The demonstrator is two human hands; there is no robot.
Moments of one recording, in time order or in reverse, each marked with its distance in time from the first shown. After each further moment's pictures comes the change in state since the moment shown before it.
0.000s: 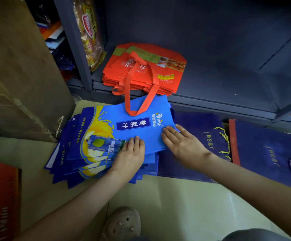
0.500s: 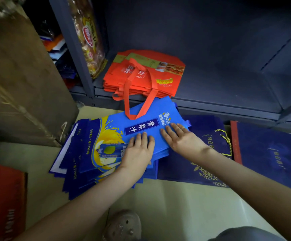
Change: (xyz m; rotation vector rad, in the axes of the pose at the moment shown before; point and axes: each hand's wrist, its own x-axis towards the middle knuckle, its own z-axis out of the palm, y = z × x) left_hand 0.021 0.020 -0.047 0.100 -0.251 -0.106; right_hand 0.011 0.018 0.010 -0.159 0.013 -0.006
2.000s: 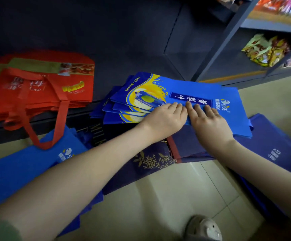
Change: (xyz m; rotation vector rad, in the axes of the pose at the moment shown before) left_hand 0.136 0.173 -0.121 -0.146 0.907 0.996; right_hand -0.180 0.093 -0.046 -0.089 -0.170 0.877
